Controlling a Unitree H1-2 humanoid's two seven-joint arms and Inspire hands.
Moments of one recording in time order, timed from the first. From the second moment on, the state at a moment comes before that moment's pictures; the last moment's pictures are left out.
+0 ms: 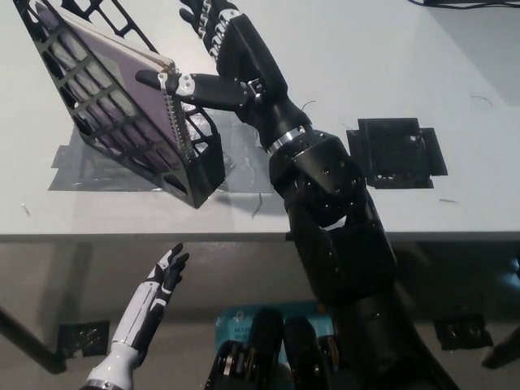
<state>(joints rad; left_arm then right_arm) -0.05 0.16 -0.09 0.06 0.11 -0.10 -0.09 -0.87 0.24 0.05 0.35 0.12 0.03 0.13</state>
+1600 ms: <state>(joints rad) -0.07 0.17 -0.10 0.06 0.10 -0.08 -0.11 -0.87 0.28 0.08 0.60 0.16 0.05 0.23</state>
